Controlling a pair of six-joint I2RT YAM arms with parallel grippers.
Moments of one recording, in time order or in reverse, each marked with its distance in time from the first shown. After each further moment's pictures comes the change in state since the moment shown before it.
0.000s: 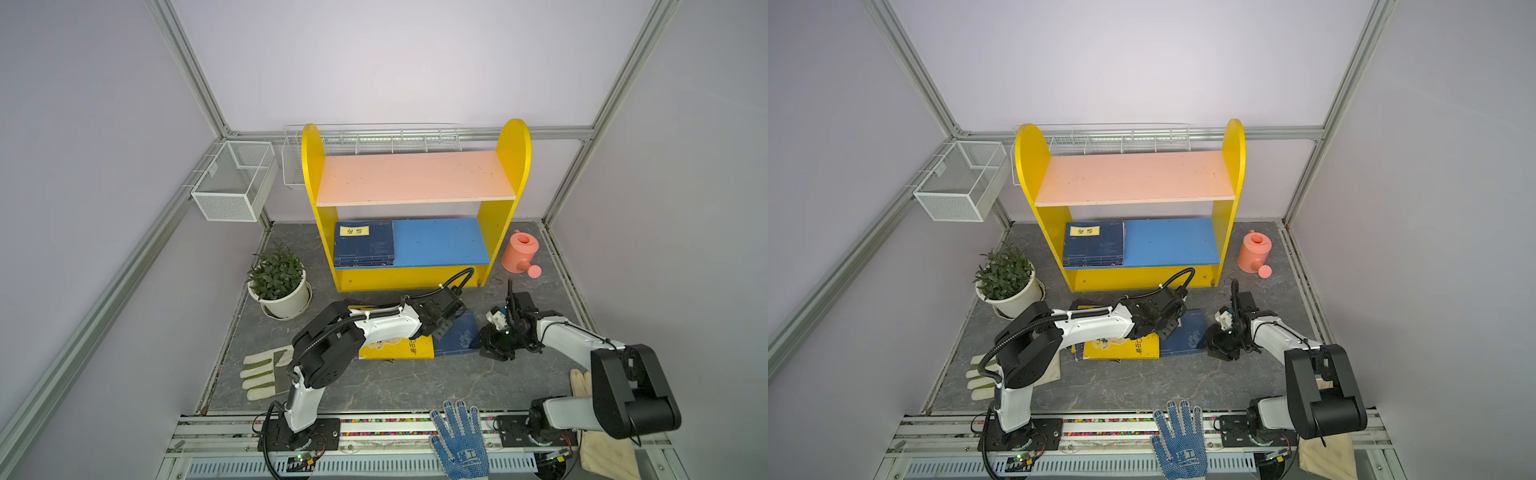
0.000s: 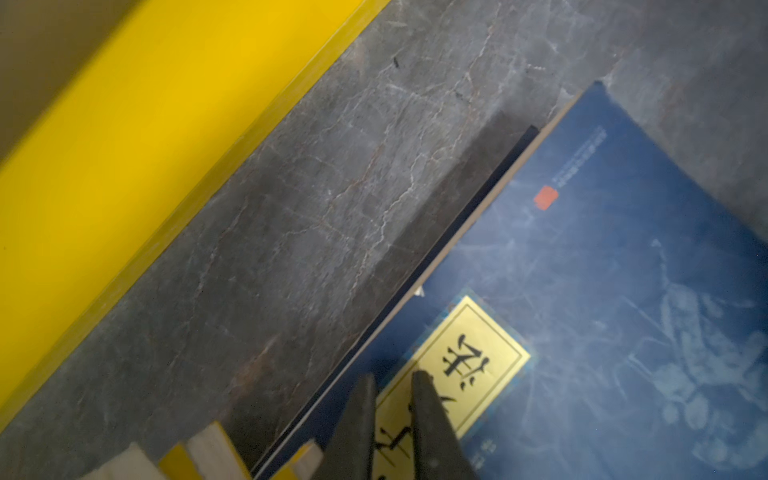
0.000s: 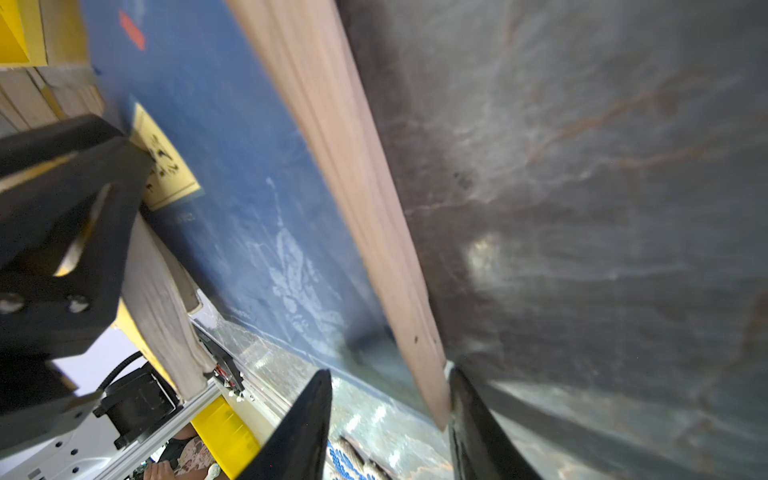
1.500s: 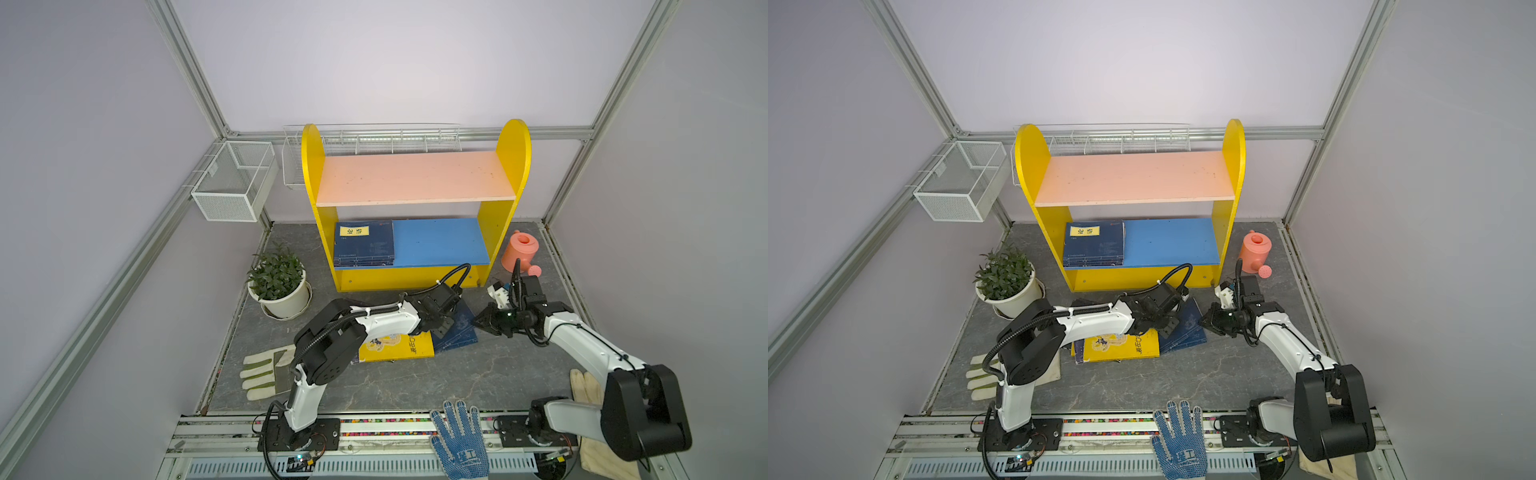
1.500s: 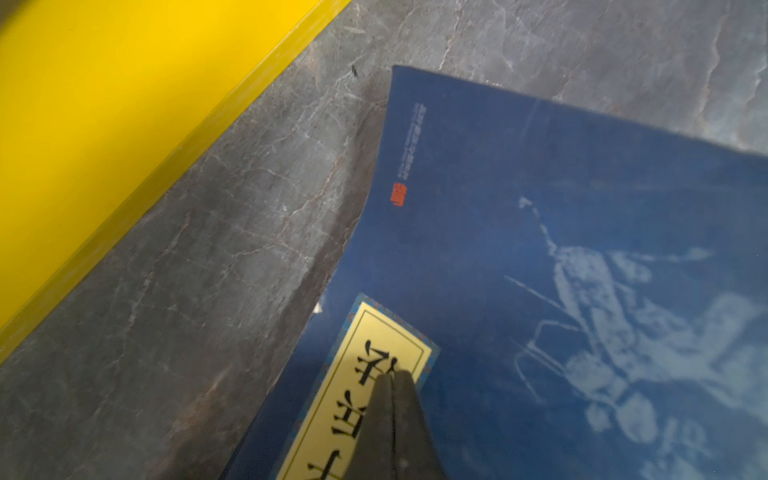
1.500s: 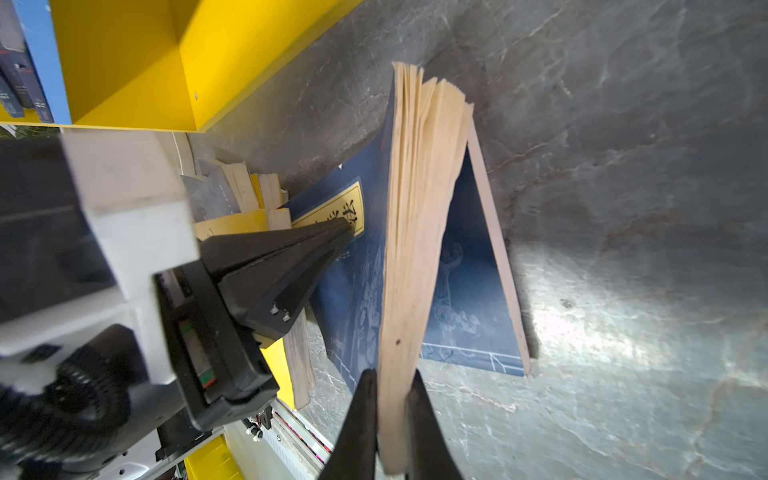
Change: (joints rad) left arm 0.030 0.000 -0.014 0.055 0.146 -0.001; right arm 0.020 -0.124 0.122 0.056 0.017 0.048
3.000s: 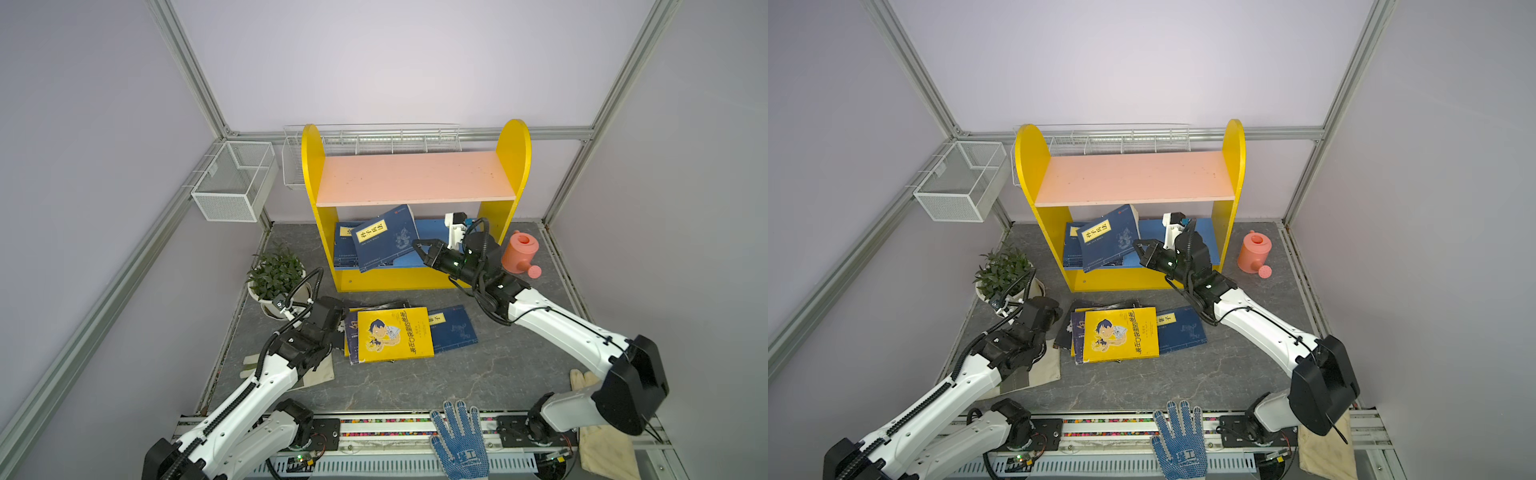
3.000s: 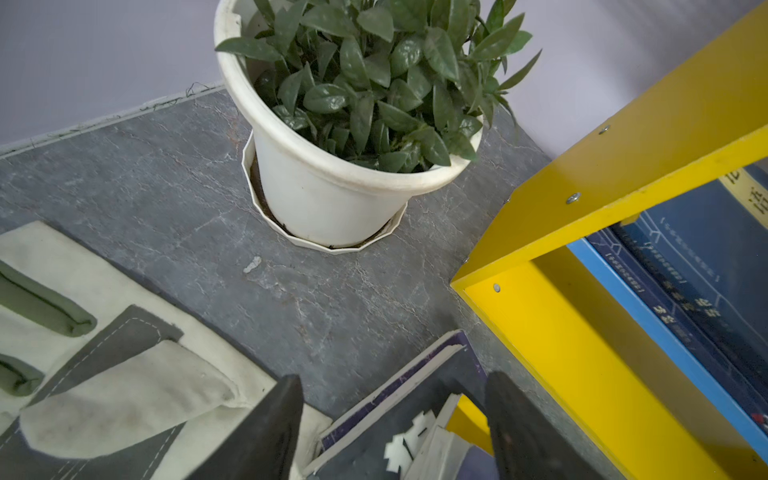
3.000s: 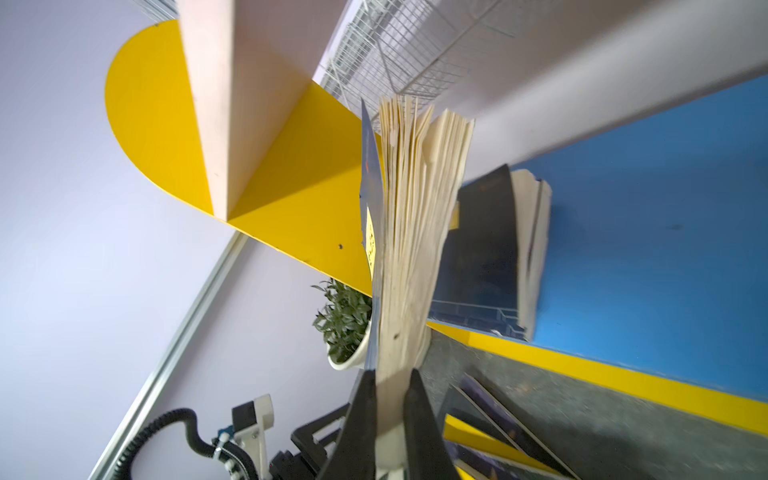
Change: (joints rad) left arm 0.473 -1.096 -0.681 -0.291 -0.605 -1.045; right arm 0.505 0.228 0.479 0.731 0.401 0.414
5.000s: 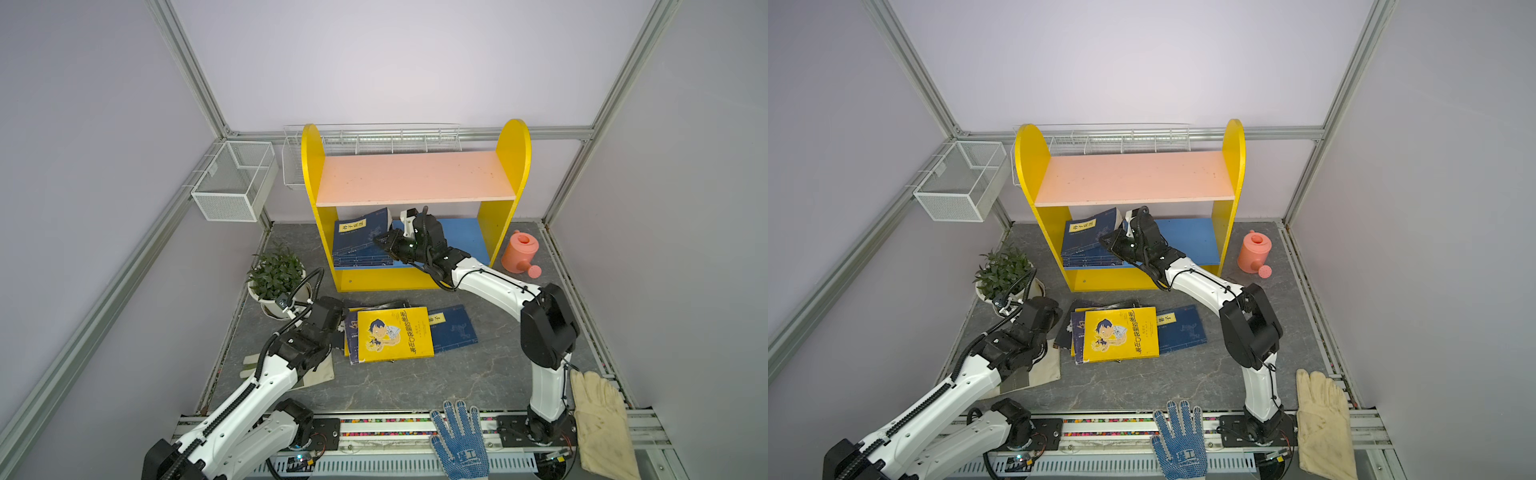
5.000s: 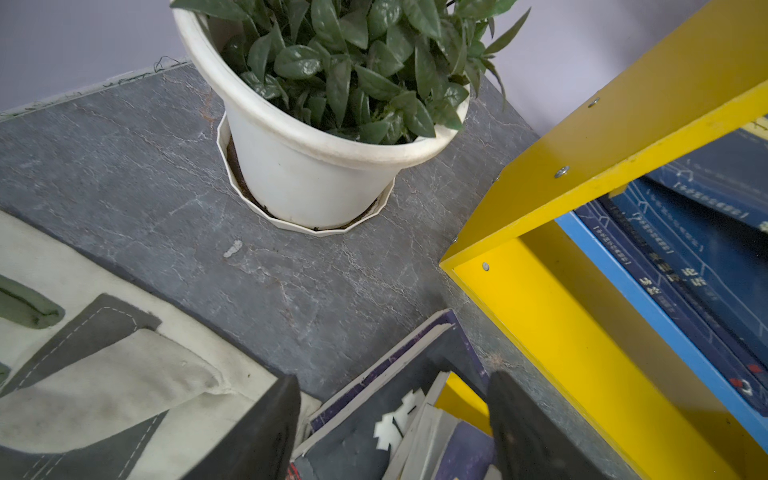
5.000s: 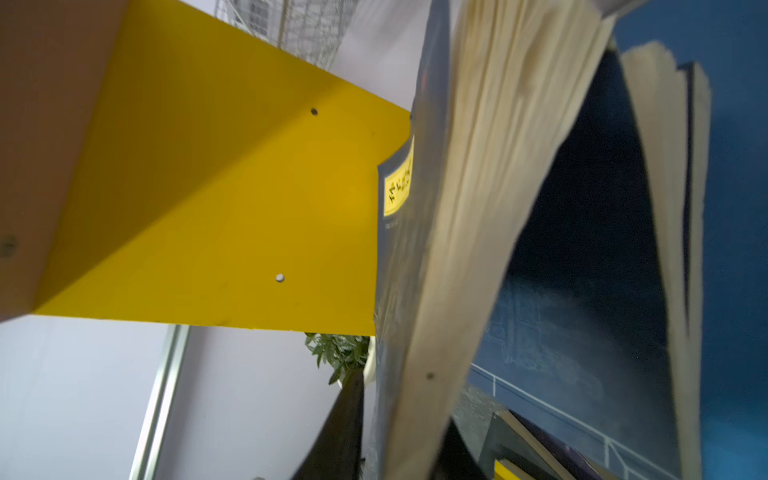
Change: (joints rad) left arm 0.000 -0.001 -0.007 0.023 0.059 0.029; right arm 0.035 0.493 0.432 -0.158 -0.130 0.168
